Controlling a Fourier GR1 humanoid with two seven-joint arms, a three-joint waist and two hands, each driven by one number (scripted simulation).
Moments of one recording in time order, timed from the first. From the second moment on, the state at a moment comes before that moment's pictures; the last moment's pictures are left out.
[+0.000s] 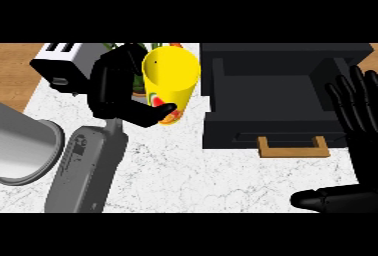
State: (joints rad) left arm -0.57 0.00 -0.01 -1.40 0.25 0.08 -0.24; right arm -0.09 -0.10 -0.08 -2.08 -0.17 0.13 0.17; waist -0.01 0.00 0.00
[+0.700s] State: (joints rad) left arm -0.93 0.00 -0.06 -1.15 0.21 0.23 -0.15; right arm -0.07 -0.10 -0.09 -2.09 -0.18 0.15 0.16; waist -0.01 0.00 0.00
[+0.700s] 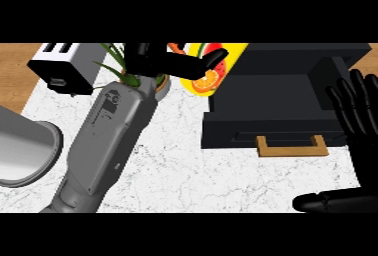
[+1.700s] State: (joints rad) left arm -1.23 0.00 -0.26 -0.58 0.46 0.39 -0.32; right arm -0.11 -0.11 -0.09 -2.02 -0.17 0.17 0.13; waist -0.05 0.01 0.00
